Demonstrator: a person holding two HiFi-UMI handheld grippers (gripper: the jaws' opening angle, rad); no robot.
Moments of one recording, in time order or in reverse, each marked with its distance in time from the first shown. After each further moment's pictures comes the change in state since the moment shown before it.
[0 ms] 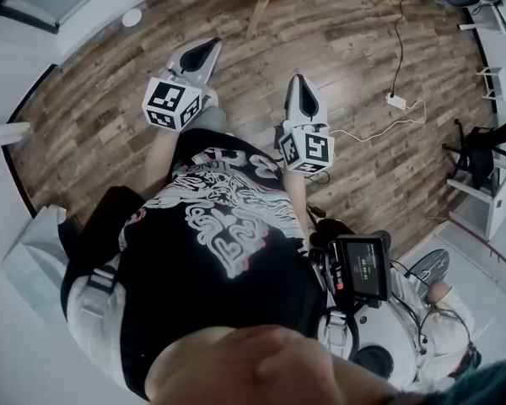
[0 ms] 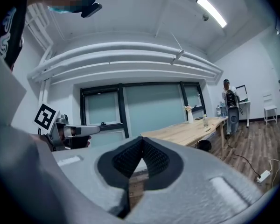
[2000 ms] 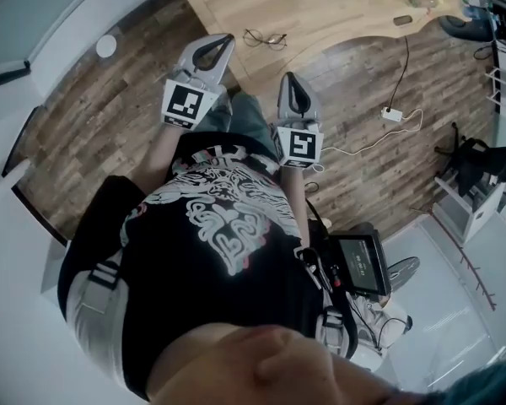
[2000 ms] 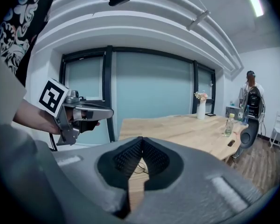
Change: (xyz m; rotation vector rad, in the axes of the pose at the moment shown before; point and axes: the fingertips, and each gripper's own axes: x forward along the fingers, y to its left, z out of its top) left arm 0.471 0.334 0.002 0.136 0.107 -0.107; right arm 0.545 -0.167 -0.016 -0.182 0.264 -0.001
